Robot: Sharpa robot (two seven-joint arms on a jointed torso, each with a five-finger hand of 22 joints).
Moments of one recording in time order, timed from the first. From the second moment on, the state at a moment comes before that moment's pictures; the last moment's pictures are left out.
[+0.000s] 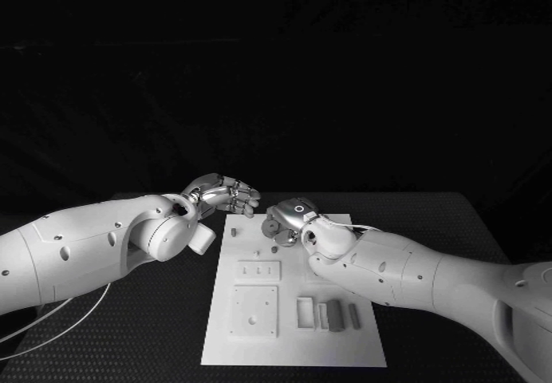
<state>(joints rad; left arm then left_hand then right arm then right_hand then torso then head) 1.39 -0.79 -0.16 1.40 -0.25 -0.21 0.13 1.06 -0.10 0.54 -0.24 0.06 0.80 0.19 0.42 0.39 1.12 0.12 0.21 0.26 1.01 0.09 0.29 0.86 0.04 0.96 -0.01 0.21 0.77 1.24 -0.22 -0.23 0.90 -1.74 -0.50 -0.19 1.06 -0.05 0.54 -0.28 0.14 0.82 0.12 0.30 0.52 1.01 0.02 1.10 1.13 1.16 -0.08 1.47 0.89 0.22 1.13 -0.03 1.02 1.31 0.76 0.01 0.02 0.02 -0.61</state>
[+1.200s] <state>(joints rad) 1.39 -0.78 -0.16 1.40 -0.26 -0.21 0.13 1.06 -0.10 0.54 -0.24 0.06 0.80 0.19 0.42 0.39 1.12 0.12 0.21 0.26 1.01 0.09 0.29 0.86 0.04 0.96 -0.01 0.21 0.77 1.23 -0.20 -0.24 0.86 -1.71 -0.47 -0.17 1.06 -0.08 0.54 -0.28 0.14 0.82 0.12 0.26 0.50 1.02 0.02 1.10 1.12 1.15 -0.08 1.46 0.89 0.21 1.13 -0.04 1.01 1.31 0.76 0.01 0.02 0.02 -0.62</state>
